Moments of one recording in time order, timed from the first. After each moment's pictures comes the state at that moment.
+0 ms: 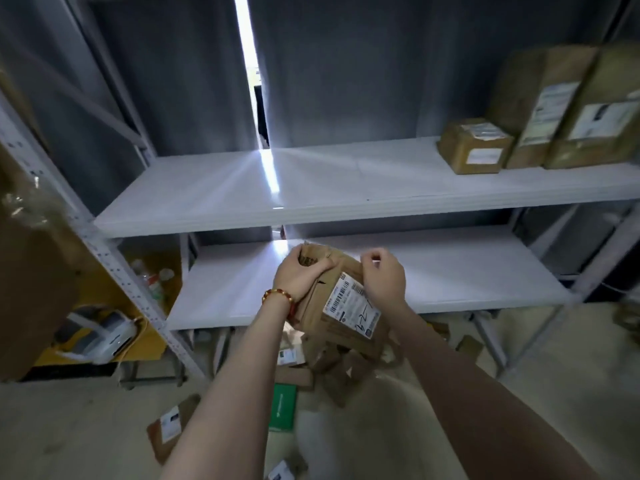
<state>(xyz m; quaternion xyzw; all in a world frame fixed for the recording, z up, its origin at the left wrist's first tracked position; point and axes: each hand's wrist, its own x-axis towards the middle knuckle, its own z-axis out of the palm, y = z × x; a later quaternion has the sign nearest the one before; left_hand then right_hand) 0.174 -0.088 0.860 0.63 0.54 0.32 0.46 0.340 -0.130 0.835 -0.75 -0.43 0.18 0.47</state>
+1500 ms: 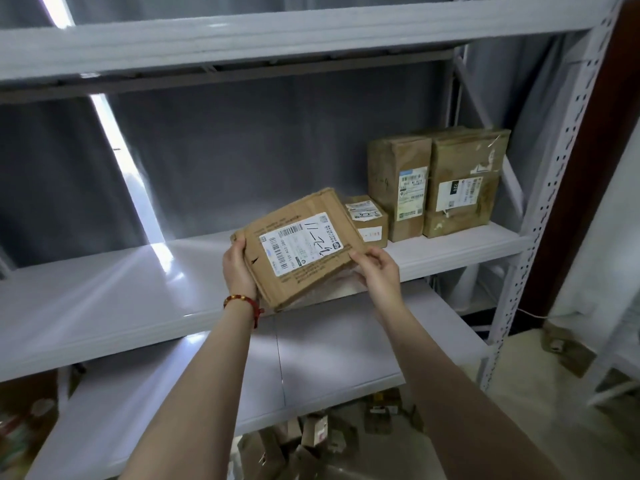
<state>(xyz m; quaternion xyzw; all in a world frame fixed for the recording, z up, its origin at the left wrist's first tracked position) 0.399 0.021 0.965 0.46 0.34 0.60 0.56 0.587 -0.098 0.945 -0.51 -0.28 0.31 0.75</state>
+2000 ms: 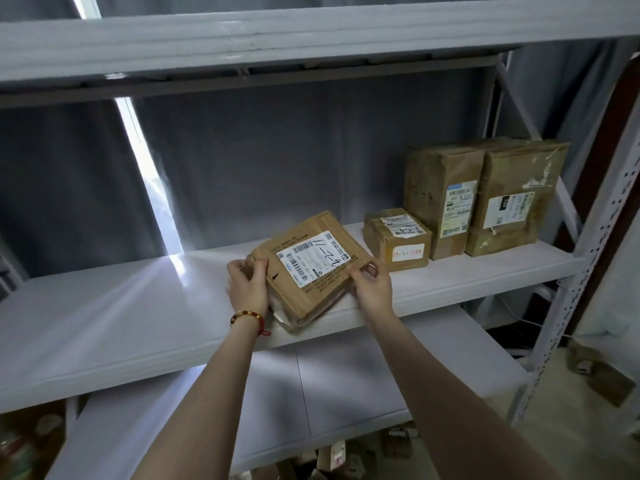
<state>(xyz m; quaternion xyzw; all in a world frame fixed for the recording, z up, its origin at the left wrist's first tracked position) 0.357 0.105 0.939 0.53 0.48 0.56 0.42 0.541 0.014 0.929 -0.56 -0.26 0.32 0.73</state>
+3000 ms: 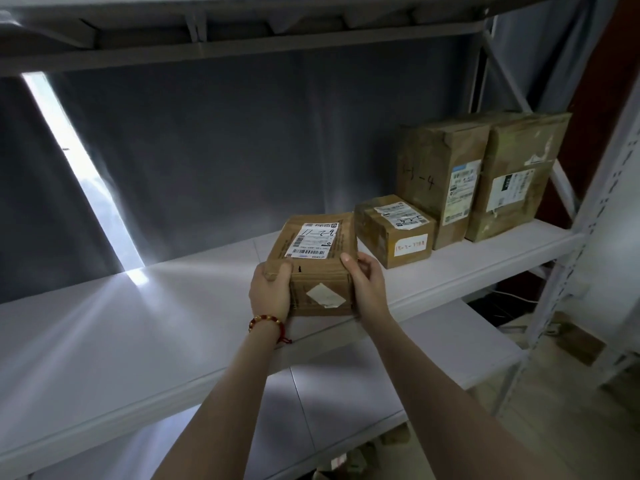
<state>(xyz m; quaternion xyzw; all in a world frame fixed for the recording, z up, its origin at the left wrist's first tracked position) 0.411 0.146 0.922 0.59 0.47 0.46 0.46 0.546 0.065 0.906 -0.53 -0.24 0.29 0.76</state>
